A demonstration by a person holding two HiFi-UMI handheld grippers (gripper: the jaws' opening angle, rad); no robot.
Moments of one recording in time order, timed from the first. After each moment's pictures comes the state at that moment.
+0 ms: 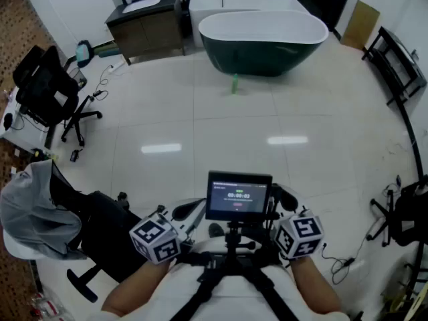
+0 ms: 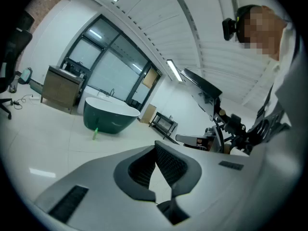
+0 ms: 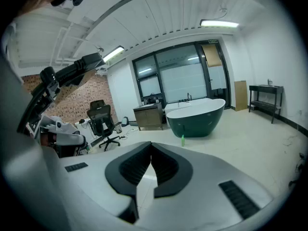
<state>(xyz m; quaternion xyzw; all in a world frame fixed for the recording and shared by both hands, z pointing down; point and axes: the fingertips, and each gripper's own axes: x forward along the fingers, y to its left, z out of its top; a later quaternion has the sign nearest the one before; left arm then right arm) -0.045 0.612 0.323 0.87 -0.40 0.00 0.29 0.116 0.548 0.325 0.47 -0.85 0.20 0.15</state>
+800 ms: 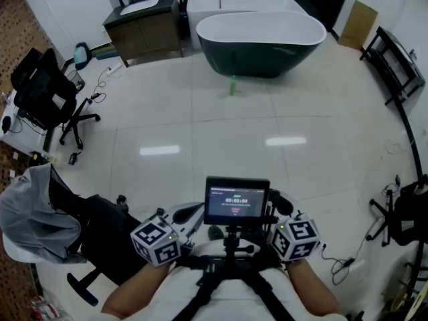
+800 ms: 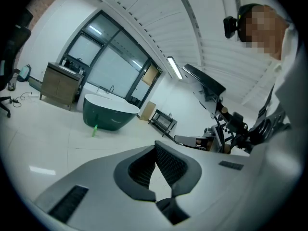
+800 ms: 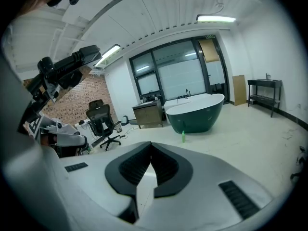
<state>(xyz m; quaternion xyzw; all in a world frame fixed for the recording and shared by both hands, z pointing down) -0.041 0.610 0.333 0.87 -0.39 0.02 0.30 0.113 0.551 0.341 0.47 -0.84 0.23 0.15</state>
